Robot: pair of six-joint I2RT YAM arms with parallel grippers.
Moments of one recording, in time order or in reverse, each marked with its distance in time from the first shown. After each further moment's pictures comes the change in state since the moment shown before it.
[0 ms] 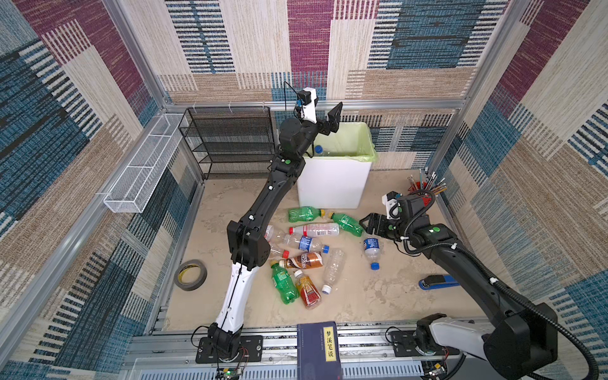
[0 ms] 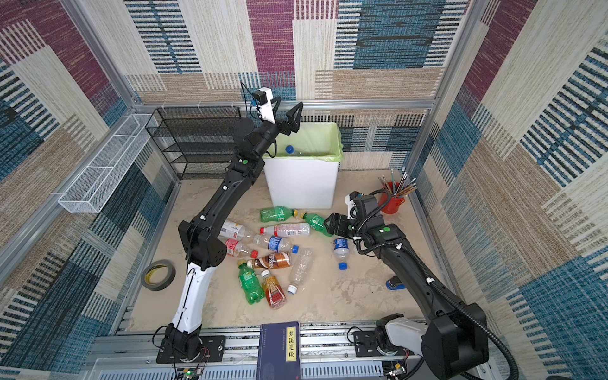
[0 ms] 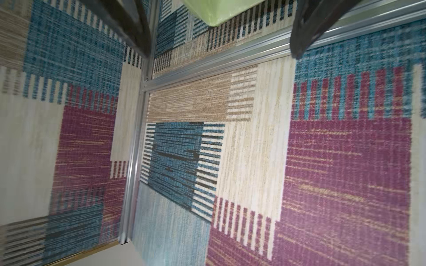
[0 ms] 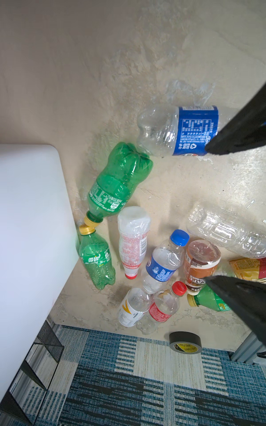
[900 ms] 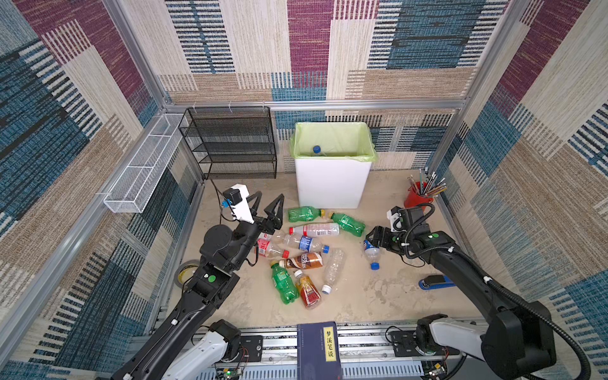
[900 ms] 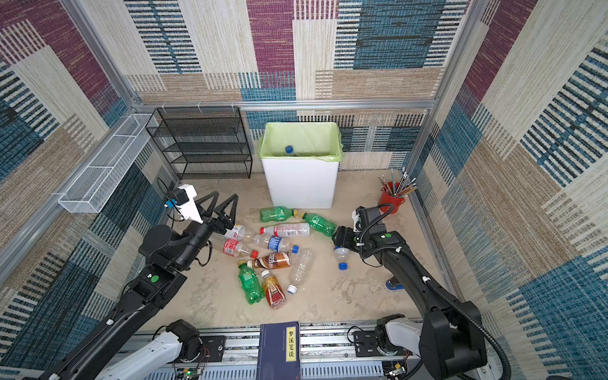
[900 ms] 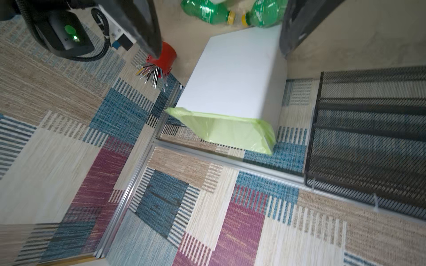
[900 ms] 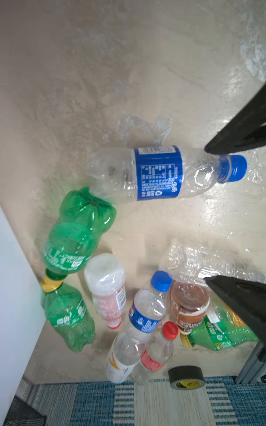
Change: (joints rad) left arm -0.034 -1.550 -1.809 -0.096 -0.281 -0.169; right arm -0.066 0.010 -0.139 -0.061 0.024 -0.017
